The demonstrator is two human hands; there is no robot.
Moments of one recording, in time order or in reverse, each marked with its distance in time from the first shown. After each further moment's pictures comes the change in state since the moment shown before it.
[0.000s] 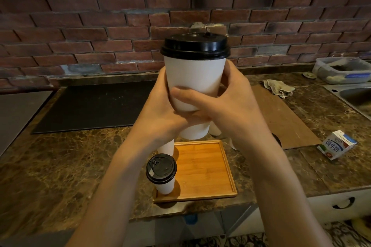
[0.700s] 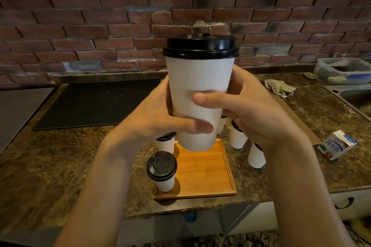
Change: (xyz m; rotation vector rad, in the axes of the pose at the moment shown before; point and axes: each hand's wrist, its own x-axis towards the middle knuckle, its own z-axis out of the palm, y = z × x) left_hand -0.003 0.007 -0.019 -0.143 -0.297 -0.099; right_hand 0.002 -0.002 -0.028 0.221 -0.359 0.029
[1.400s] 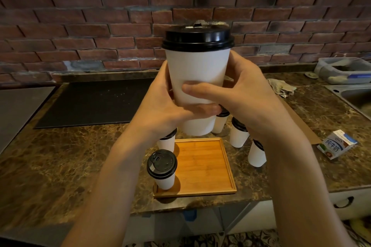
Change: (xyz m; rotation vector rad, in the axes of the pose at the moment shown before) left_hand 0.003 0.002 0.015 0.121 0.293 0.047; right_hand 0.001 -0.009 0.009 -0.230 0.184 -0.041
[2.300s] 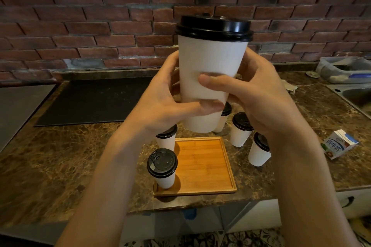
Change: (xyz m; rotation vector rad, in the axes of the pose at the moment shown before) left_hand 0.003 0.003 -0.005 -0.024 -0.084 0.022; right_hand 0.004 0.009 -0.012 0.212 -0.026 -0.057
